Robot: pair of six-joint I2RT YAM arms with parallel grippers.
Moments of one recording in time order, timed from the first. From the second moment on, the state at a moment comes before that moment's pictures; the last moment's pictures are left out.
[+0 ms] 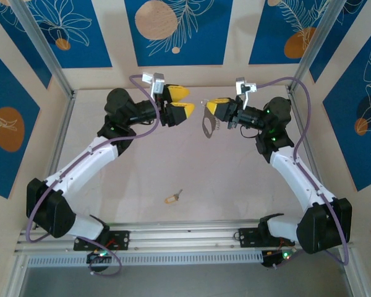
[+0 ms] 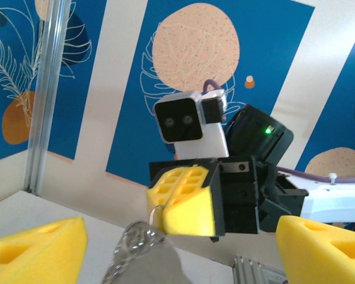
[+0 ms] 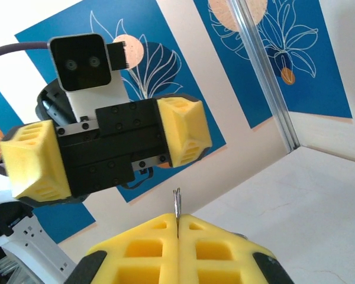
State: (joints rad) left arm -0.55 1.42 1.25 0.44 0.81 -0.49; right arm 0.23 1.22 1.00 0.49 -1.01 0.69
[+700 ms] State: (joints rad) left arm -0.55 1.43 1.25 0.40 0.81 -0.48; right arm 0.19 1.32 1.12 0.74 -1.25 0.86
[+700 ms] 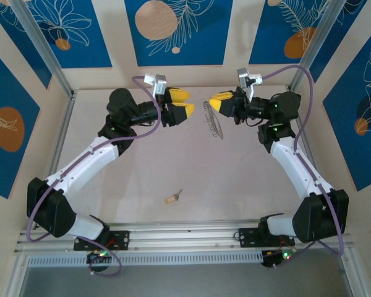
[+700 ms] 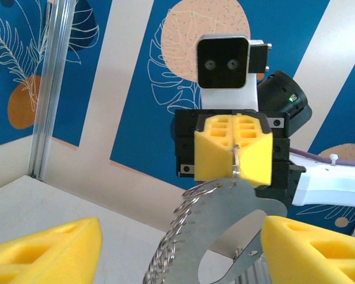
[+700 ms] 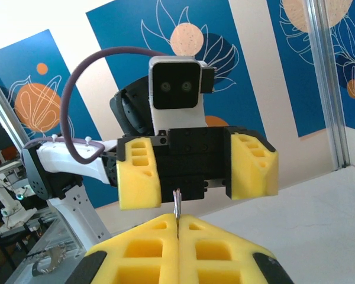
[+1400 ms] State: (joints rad) left arm -0.55 1.50 1.27 0.51 0.81 -0.51; right arm 0.18 1.48 1.12 1.00 -1.23 1.06
